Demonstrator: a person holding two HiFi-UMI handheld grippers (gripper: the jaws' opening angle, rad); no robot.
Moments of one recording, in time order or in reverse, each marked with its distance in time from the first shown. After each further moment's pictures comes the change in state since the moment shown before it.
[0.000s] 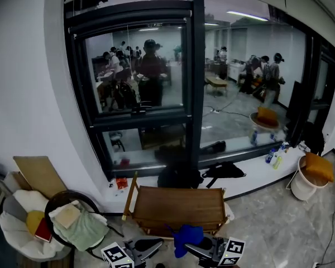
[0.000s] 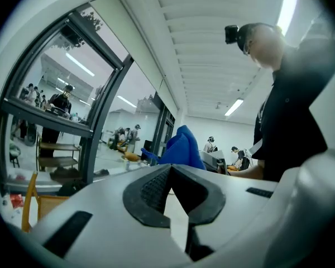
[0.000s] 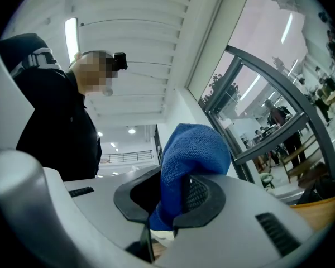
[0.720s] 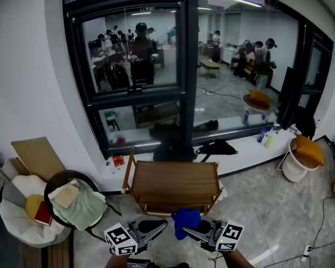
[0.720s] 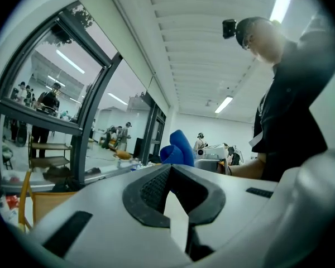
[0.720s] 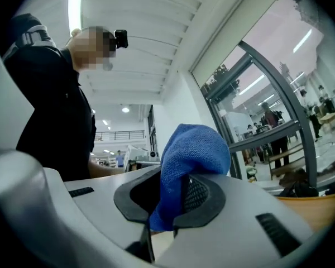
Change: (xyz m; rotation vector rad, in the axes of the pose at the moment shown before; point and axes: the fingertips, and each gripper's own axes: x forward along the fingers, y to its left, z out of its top) left arm -0.017 -0.075 -0.023 0.068 0.022 -0.078; right arm -0.026 0.073 -0.040 -0.127 0.194 -0.095
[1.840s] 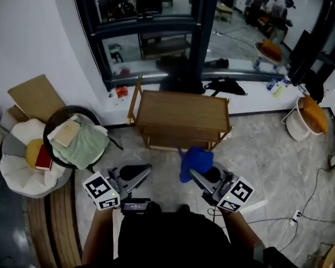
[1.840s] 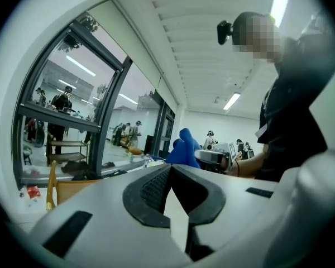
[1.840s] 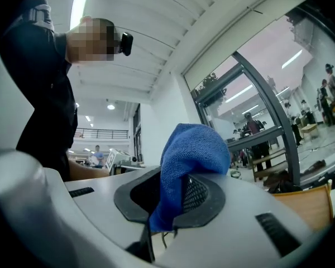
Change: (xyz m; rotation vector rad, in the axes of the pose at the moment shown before) left arm -0.096 0.007 -0.034 0.013 0.025 0.096; right arm 0.021 0.021 -0.024 -0.052 -0.040 -0.182
